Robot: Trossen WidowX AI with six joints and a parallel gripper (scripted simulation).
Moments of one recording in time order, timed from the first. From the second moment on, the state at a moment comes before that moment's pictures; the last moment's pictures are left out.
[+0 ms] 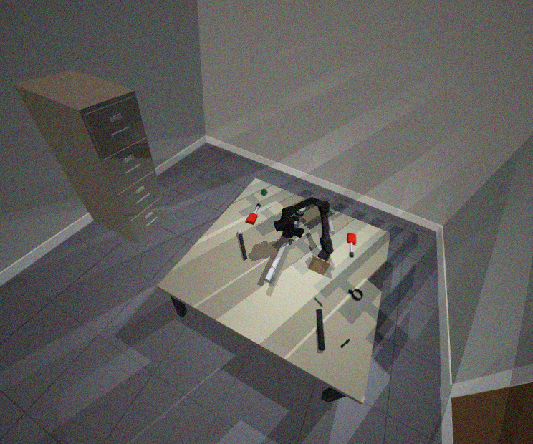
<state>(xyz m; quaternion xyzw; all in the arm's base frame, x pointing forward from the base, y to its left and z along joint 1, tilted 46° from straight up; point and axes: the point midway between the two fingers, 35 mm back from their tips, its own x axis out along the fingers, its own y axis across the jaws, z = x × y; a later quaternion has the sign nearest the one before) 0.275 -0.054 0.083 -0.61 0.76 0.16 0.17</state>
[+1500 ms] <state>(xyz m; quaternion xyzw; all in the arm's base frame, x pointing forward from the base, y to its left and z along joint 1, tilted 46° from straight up) 0.273 -0.068 0.100 -0.61 0.76 0.16 0.17</state>
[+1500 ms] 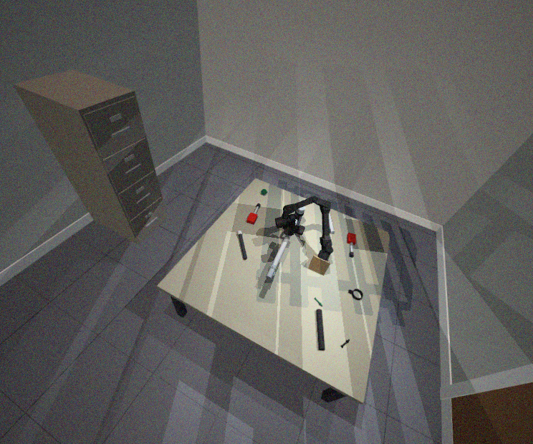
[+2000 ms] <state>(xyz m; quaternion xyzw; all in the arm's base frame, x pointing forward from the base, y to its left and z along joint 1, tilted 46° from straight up) 0.273 -0.067 0.100 -0.61 0.76 0.16 0.17</state>
